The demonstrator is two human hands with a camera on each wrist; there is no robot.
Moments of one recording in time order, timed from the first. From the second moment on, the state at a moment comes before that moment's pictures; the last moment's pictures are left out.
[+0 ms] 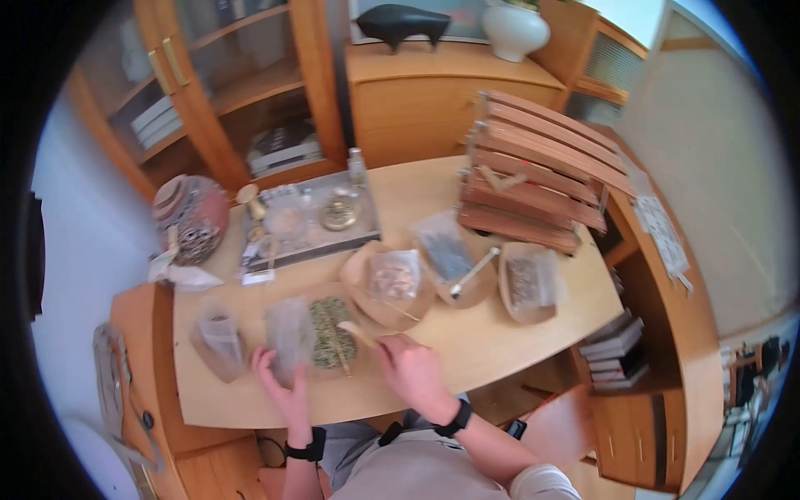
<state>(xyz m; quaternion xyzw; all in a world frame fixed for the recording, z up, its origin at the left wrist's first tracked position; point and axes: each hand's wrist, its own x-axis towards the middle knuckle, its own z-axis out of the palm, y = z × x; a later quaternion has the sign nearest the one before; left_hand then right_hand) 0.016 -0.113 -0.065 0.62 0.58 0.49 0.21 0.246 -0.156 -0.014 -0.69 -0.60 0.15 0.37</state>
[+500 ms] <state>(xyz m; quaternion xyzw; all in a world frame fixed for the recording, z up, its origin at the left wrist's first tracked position) 0.018 -0.113 -0.062 0.62 0.58 0.49 0.20 0.221 -0.139 0.014 -0.65 -0.64 0.12 0.38</state>
